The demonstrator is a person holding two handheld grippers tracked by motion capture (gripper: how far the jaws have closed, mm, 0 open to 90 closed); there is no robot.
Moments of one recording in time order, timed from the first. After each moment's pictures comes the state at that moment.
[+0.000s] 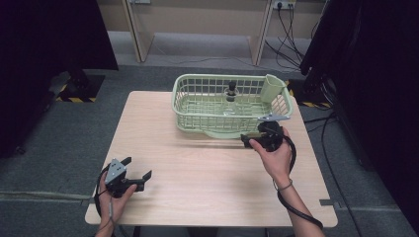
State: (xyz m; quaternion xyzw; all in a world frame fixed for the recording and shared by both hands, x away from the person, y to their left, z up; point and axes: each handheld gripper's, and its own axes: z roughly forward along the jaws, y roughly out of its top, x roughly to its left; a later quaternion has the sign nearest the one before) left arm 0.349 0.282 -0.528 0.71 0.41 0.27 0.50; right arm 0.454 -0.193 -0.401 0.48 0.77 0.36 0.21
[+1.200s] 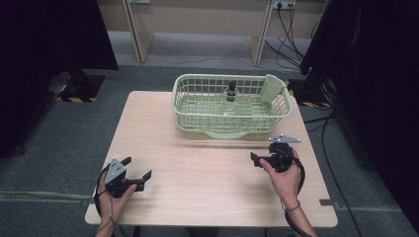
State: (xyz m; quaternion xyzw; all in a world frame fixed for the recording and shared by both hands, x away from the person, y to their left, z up) left arm 0.348 0.282 -0.528 0.71 0.41 0.28 0.50; right arm 0.417 -0.230 -0.450 0.51 0.76 0.35 0.20
